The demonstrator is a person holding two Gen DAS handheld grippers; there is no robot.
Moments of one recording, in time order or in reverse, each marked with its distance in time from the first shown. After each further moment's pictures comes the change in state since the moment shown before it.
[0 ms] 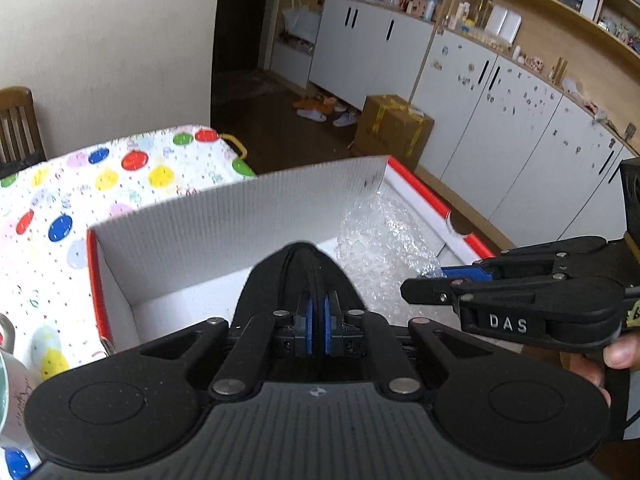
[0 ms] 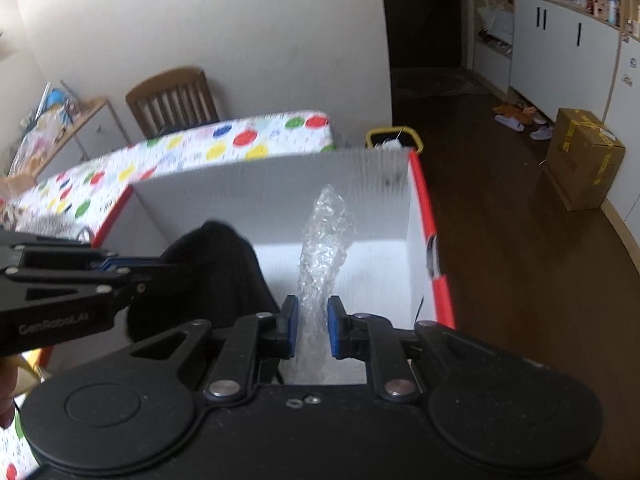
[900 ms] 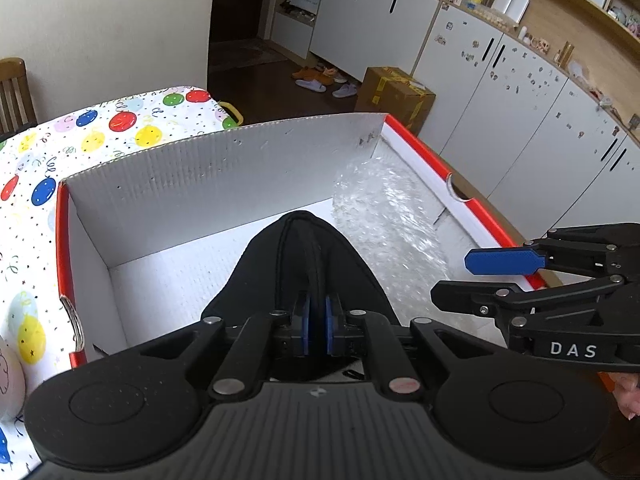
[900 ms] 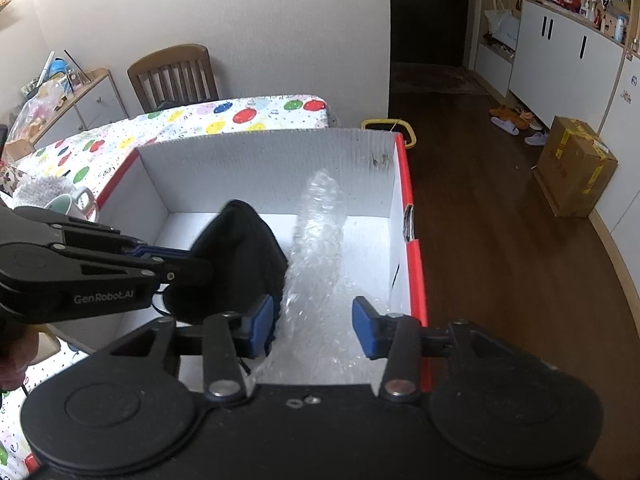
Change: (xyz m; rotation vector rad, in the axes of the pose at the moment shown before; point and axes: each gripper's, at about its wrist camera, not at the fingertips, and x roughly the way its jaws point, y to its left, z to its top) left arm 0.021 -0.007 -0.010 -0.027 0.093 -0.011; right arm -0.024 -0.001 -0.011 -0.073 0.028 -0.043
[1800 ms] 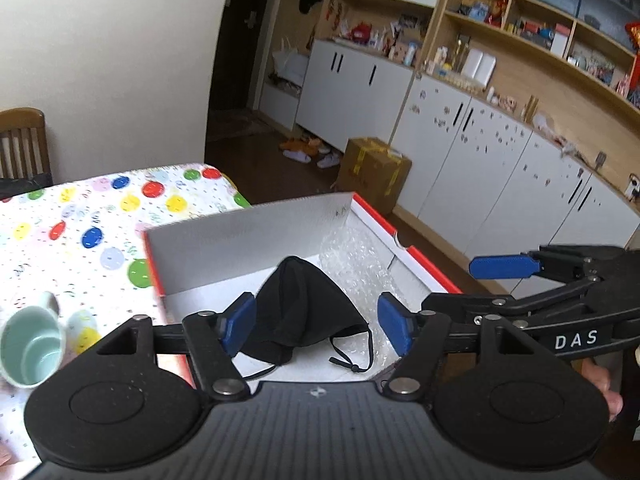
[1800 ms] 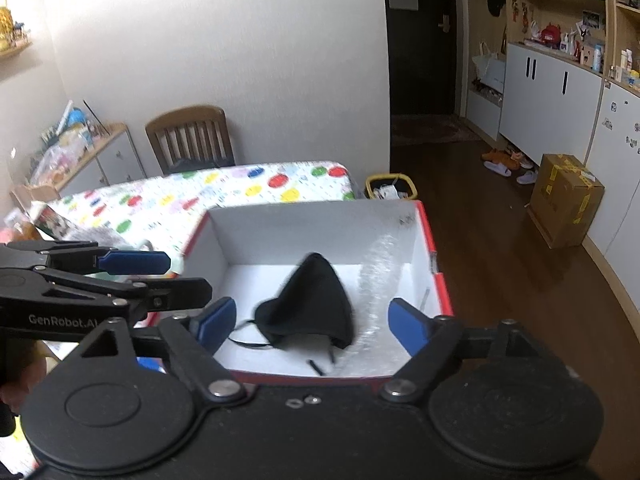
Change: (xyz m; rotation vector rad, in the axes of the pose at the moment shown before) left arm -0.117 0.007 -0.028 0.018 -0.227 -0.045; right arm -0.081 0.062 -0.008 0.042 -0.187 -0.002
